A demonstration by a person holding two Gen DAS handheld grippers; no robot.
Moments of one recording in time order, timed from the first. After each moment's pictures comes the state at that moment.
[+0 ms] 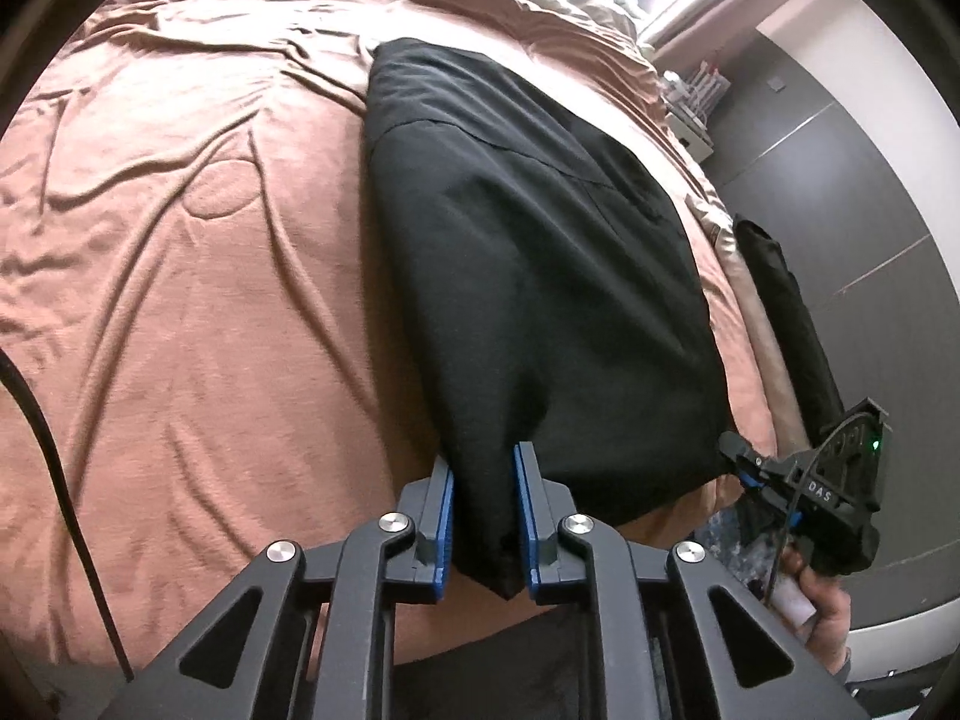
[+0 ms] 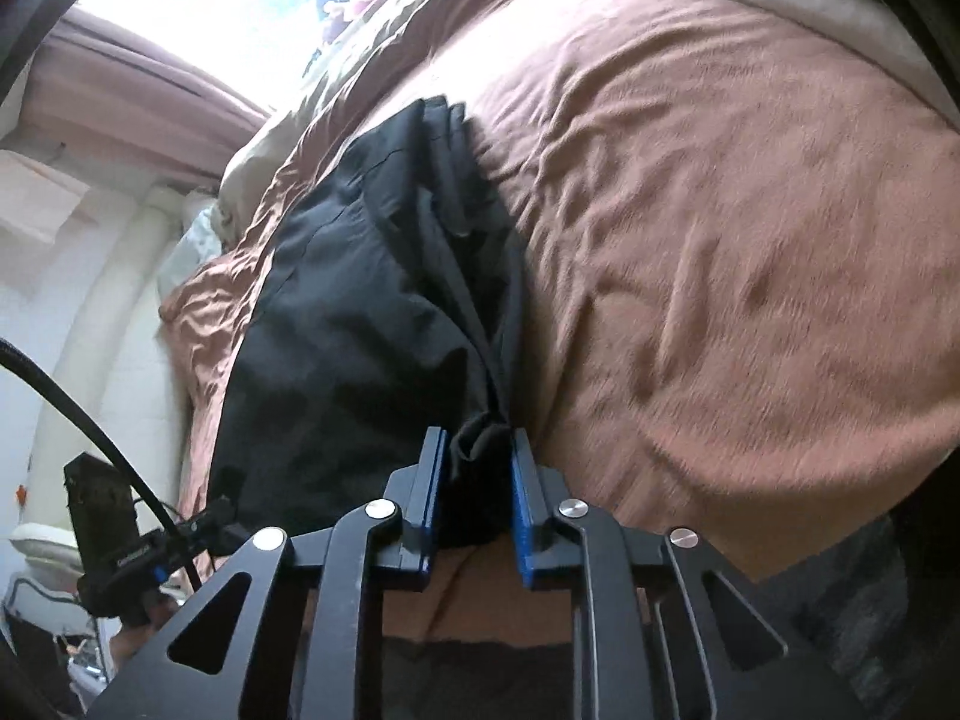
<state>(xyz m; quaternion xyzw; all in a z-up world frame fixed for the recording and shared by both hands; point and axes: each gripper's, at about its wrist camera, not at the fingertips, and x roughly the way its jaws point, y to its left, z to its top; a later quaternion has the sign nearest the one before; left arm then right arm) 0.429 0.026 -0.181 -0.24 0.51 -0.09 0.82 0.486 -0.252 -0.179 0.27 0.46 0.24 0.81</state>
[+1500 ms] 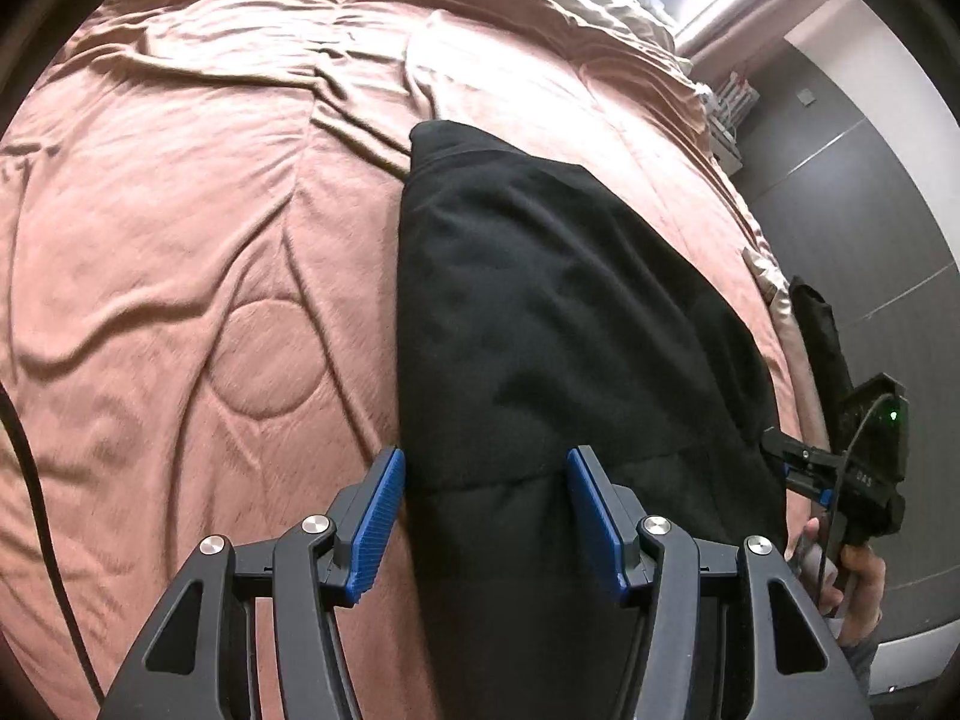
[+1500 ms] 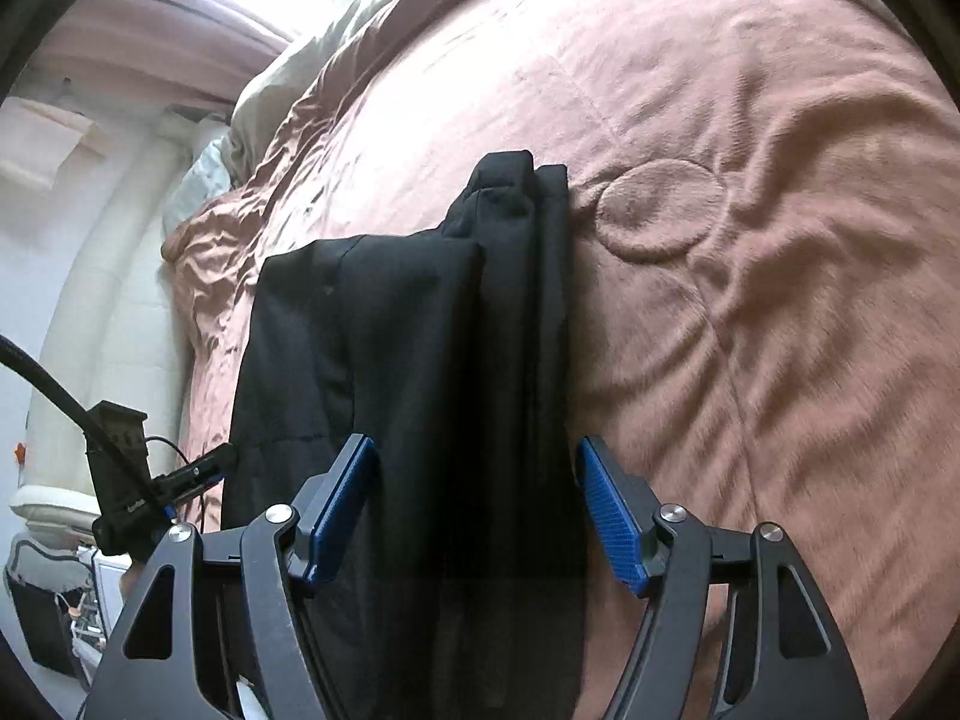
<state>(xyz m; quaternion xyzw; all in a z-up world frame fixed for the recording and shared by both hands) 0.534 0.093 -0.198 -0.23 0.52 -0.08 0.82 0.632 -0.166 -0.178 0.22 0.52 0.29 0.77</state>
